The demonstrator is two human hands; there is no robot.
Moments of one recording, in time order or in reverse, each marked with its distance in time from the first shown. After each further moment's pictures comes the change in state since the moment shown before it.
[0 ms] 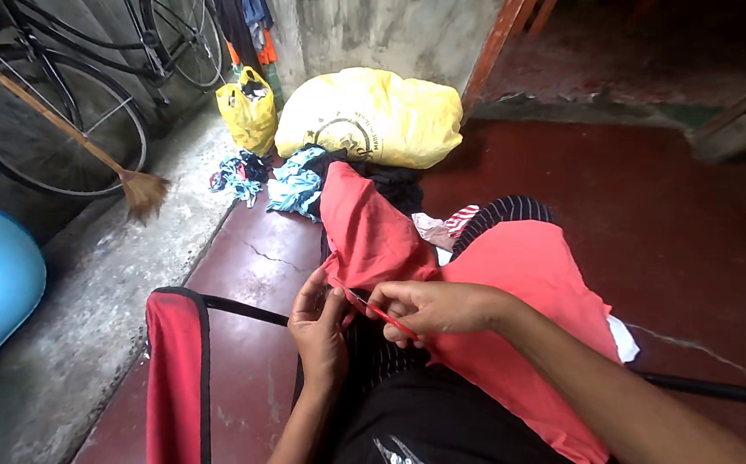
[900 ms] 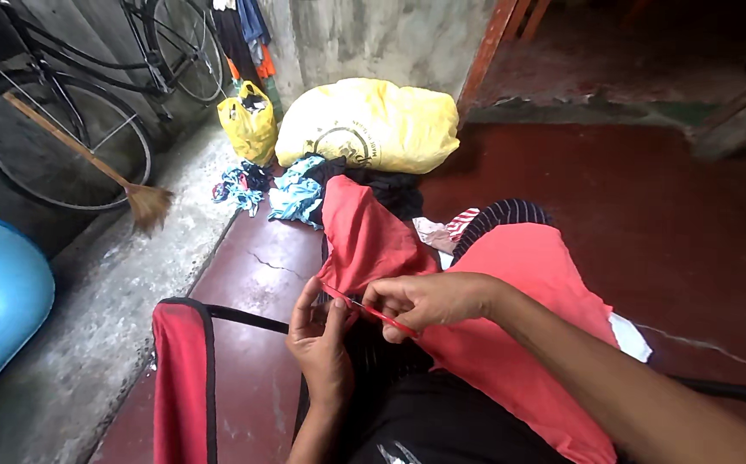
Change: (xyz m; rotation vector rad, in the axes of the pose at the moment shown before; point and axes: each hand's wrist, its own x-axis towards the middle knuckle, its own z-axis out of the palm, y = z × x) left_hand -0.010 0.005 0.002 0.001 -0.033 0.166; right_hand 0.003 -0.014 -0.010 -0.049 -0.027 -0.074
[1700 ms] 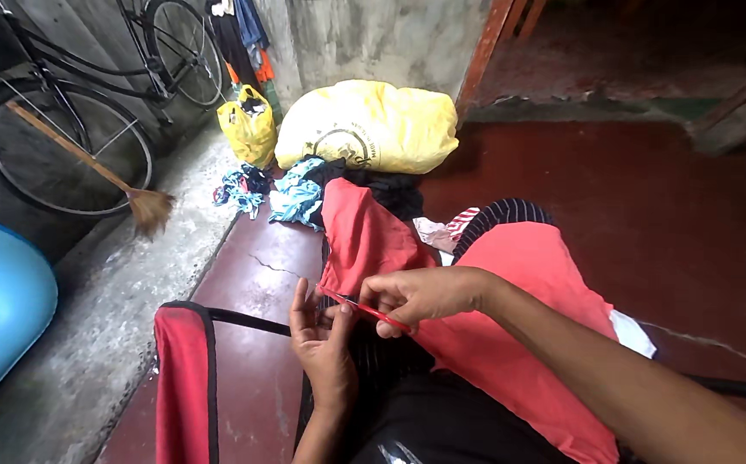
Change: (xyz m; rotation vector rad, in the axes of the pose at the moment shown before) left_hand -0.003 -0.004 -0.001 0.002 -0.017 -0.010; right_hand 0.006 -0.006 -0.002 -0.012 -0.005 -0.009
